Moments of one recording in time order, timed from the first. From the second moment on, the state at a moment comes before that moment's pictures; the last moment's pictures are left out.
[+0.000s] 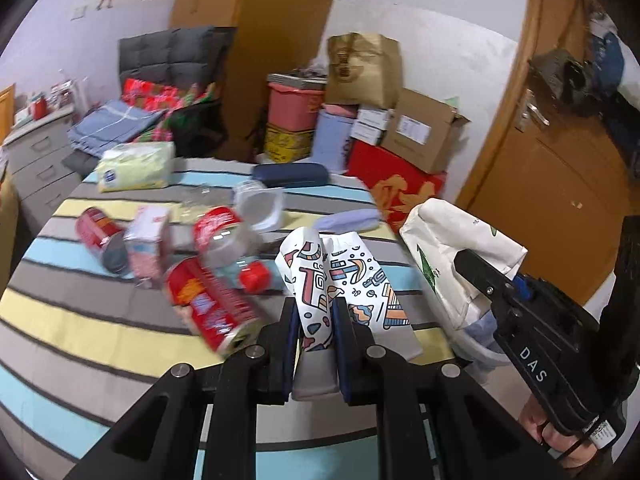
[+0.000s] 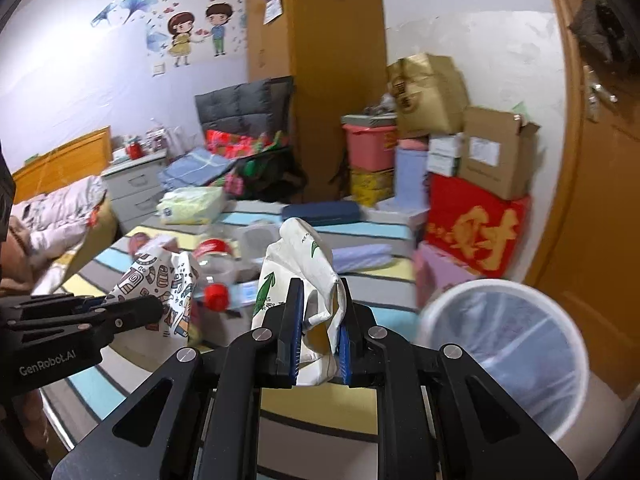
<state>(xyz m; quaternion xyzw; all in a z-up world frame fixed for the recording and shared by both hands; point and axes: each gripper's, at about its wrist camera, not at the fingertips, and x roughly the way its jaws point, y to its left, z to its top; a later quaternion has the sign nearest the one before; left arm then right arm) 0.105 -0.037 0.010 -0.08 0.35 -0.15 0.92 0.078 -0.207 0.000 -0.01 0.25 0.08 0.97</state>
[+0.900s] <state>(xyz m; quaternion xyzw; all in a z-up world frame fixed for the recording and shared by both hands) 0.137 -0.215 0.016 0.01 0.36 -0.30 0.89 0.059 -0.324 -0.004 0.03 0.25 -0.07 0.97</state>
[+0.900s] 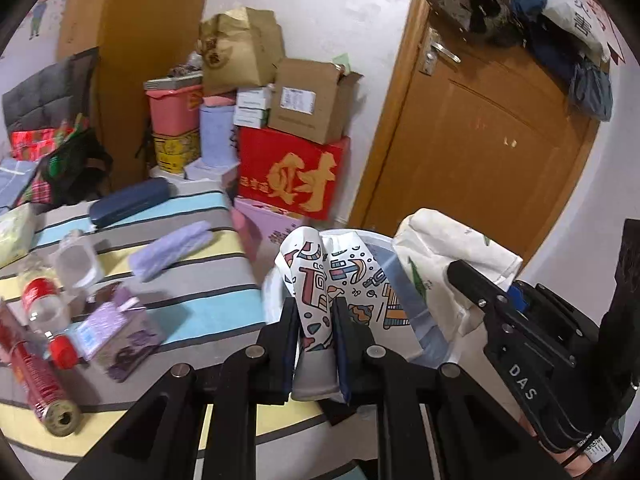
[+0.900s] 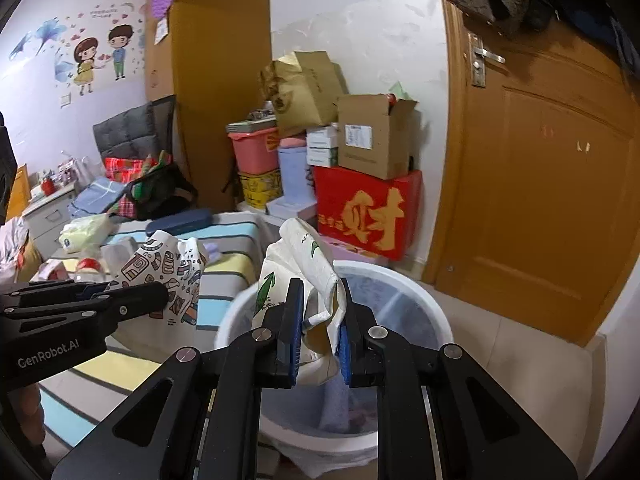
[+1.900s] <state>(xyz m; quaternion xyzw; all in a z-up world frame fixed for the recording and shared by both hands) 0.176 -0.249 -0.024 0.03 0.40 -0.29 0.87 0.076 -0.363 -0.042 0.05 0.33 -0.13 0.93</state>
